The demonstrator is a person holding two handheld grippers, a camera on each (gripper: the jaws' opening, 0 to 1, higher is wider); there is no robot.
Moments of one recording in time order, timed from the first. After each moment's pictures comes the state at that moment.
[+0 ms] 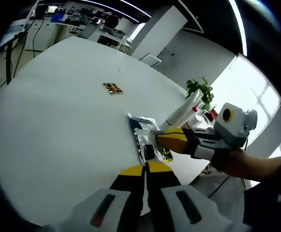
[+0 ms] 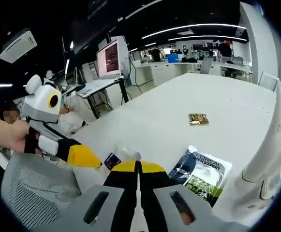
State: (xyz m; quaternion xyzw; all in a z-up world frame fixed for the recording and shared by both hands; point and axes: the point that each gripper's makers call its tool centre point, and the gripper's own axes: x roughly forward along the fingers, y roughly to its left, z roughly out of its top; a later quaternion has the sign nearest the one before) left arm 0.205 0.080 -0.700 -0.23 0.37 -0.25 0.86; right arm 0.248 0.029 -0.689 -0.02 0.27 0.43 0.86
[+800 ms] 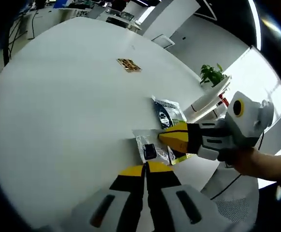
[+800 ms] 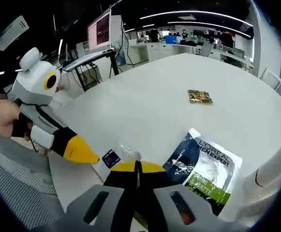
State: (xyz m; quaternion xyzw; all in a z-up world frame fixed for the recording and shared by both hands) left arm 0.226 0.083 -0.756 -0.19 0.45 -0.23 0.84; right arm 0.269 0.034 -0.754 -0.11 0.34 0.41 0.84
